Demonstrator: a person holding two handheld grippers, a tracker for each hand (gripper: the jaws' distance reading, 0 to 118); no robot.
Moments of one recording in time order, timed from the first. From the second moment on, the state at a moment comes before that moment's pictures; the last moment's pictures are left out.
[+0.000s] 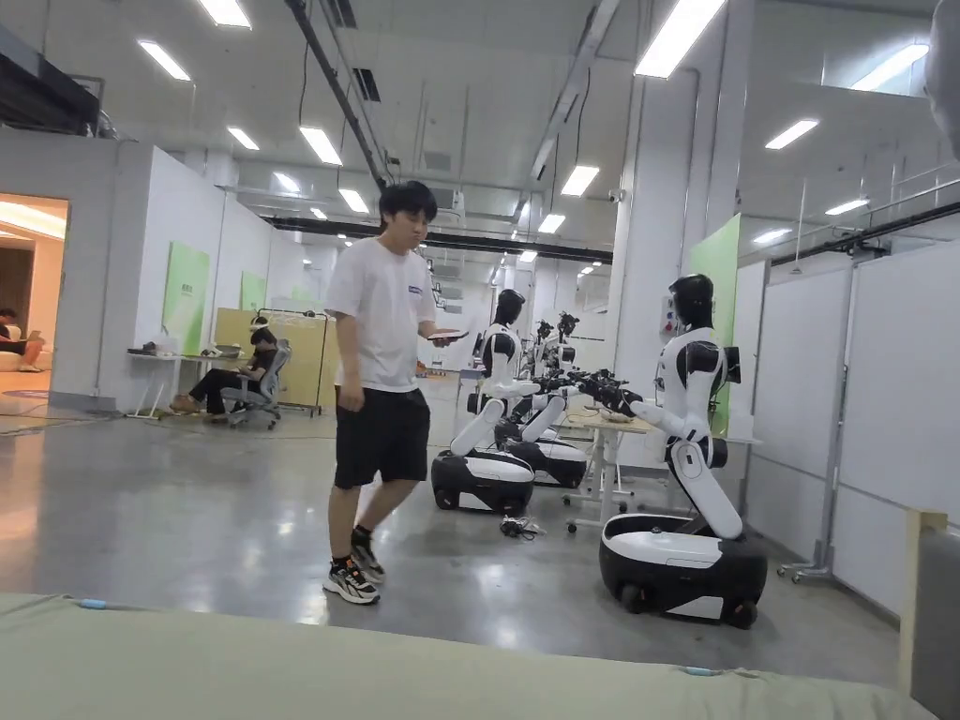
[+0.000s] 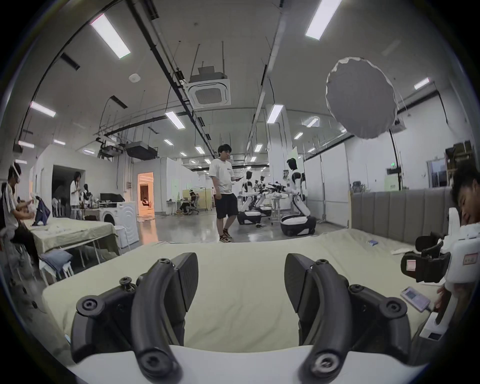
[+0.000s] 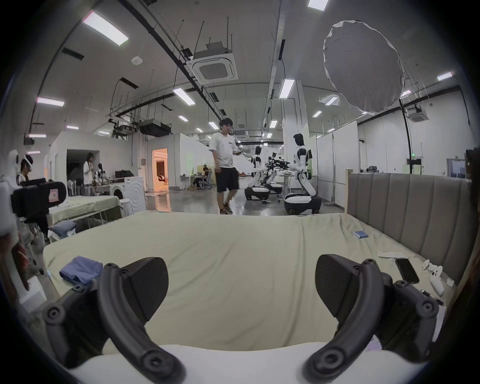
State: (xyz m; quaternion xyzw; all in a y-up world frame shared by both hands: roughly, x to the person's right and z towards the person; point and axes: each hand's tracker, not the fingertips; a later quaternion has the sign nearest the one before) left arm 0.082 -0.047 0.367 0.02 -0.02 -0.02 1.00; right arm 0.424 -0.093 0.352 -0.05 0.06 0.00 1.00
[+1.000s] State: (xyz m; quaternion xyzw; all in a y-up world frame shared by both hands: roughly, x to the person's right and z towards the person) left arm 0.068 -0.045 0.373 0.03 -0.02 0.00 1.00; right arm 0.412 -0.082 0.347 -0.06 0.04 -0.06 1.00
